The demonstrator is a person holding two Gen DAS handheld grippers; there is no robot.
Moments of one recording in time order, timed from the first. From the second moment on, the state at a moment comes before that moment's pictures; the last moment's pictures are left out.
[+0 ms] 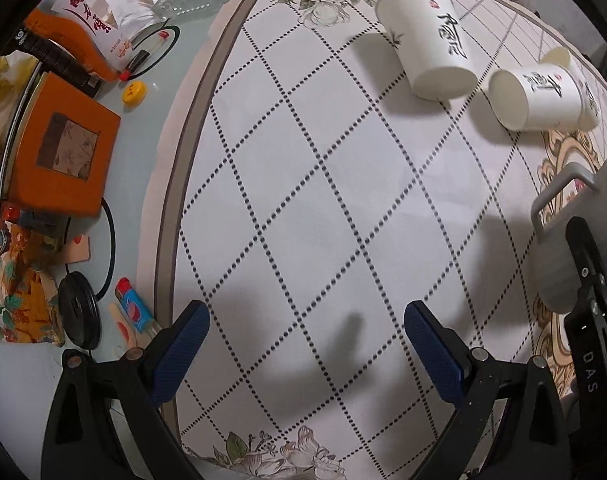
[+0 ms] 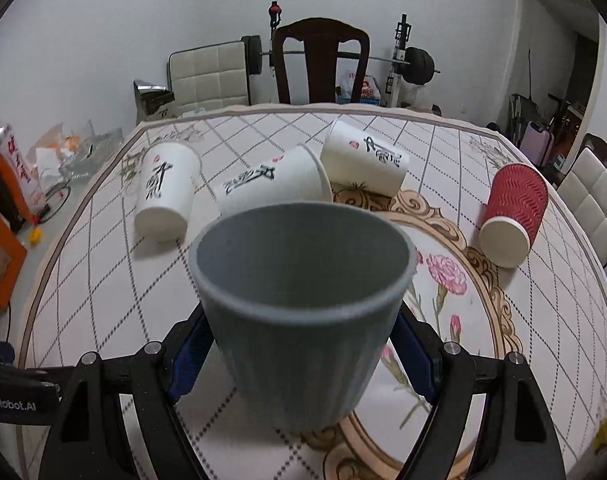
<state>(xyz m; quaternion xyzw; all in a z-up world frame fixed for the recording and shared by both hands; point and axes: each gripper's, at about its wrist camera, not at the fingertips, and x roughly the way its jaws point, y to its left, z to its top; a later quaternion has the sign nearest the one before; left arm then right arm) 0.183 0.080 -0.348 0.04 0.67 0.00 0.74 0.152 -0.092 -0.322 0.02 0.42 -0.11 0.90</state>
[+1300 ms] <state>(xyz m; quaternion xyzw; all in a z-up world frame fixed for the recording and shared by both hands) -0.024 0.048 -0.079 0.03 0.51 -0.04 0.86 -0.068 -0.122 -0.040 0.01 0.45 -0.13 0.88</state>
